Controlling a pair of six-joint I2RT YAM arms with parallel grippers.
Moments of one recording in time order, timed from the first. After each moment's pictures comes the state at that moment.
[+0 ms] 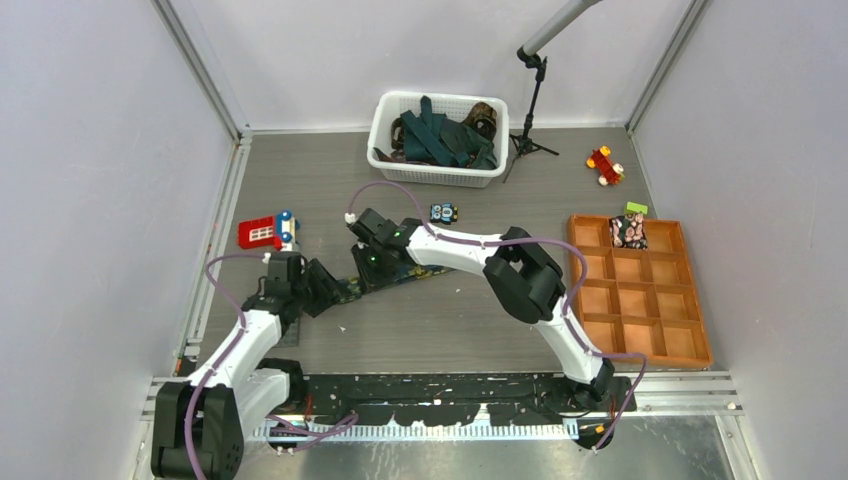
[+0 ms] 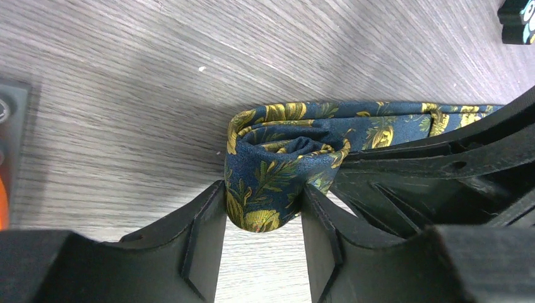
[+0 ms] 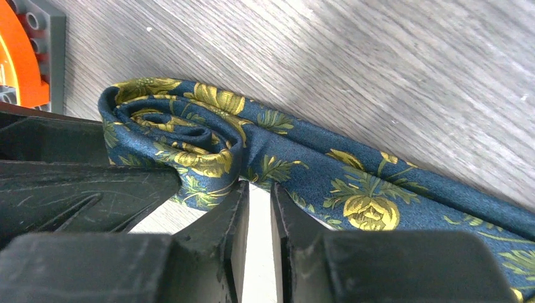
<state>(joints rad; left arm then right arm) -0.09 0.95 0.35 -0.27 0.19 -0.76 0.99 2.24 1.75 -0.51 -0.17 0.52</state>
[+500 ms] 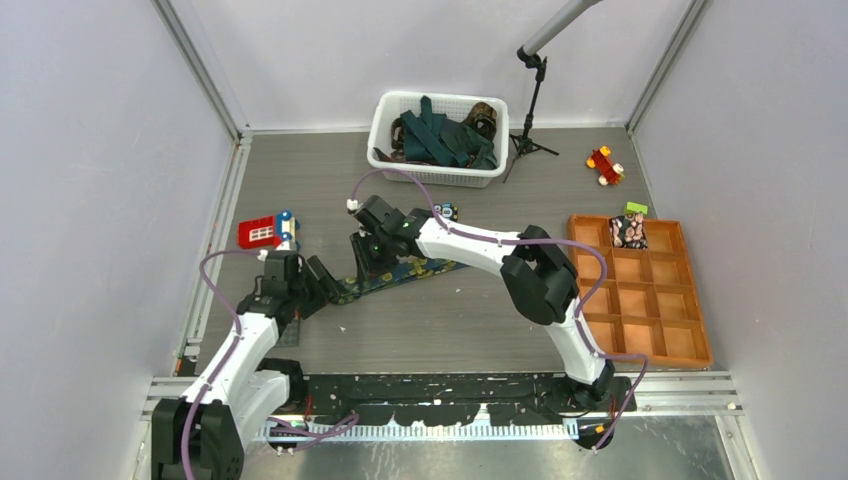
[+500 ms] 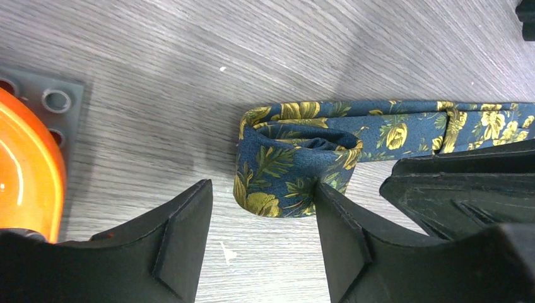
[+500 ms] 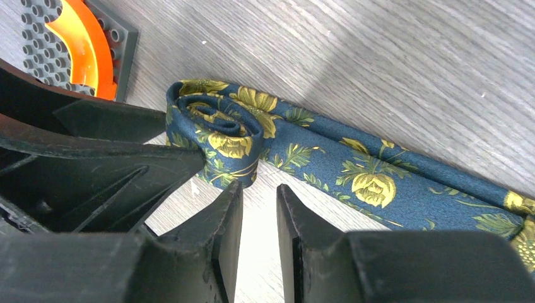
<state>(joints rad) -0.09 0.88 0.38 -0.38 0.14 -0.71 0.98 2.15 1.74 -0.51 -0.19 0.53</state>
